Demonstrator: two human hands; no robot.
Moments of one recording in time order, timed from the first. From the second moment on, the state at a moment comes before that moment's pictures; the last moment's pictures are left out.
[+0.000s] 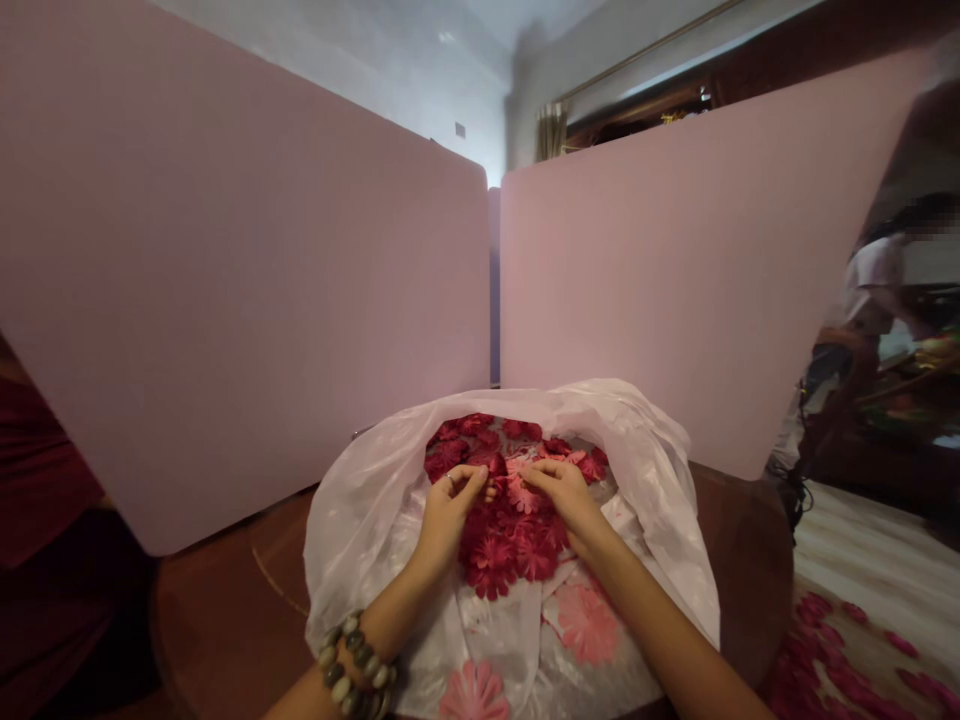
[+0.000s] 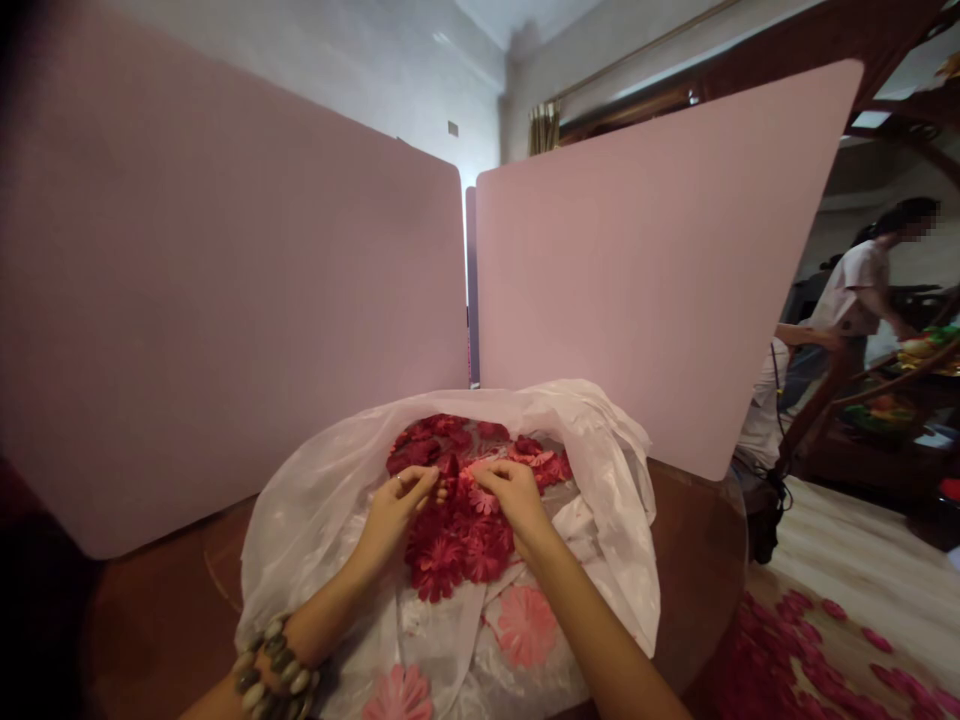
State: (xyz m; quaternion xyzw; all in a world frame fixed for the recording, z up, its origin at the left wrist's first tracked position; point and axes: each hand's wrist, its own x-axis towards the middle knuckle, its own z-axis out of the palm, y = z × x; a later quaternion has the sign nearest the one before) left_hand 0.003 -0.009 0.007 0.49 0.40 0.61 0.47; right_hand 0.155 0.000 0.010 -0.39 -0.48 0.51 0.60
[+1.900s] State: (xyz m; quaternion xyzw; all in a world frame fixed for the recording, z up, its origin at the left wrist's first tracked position) left_hand 0.007 -0.008 0.001 0.57 0.36 0.62 0.39; right_hand 0.154 -0.002 0.010 -0.31 -0.53 0.54 0.57
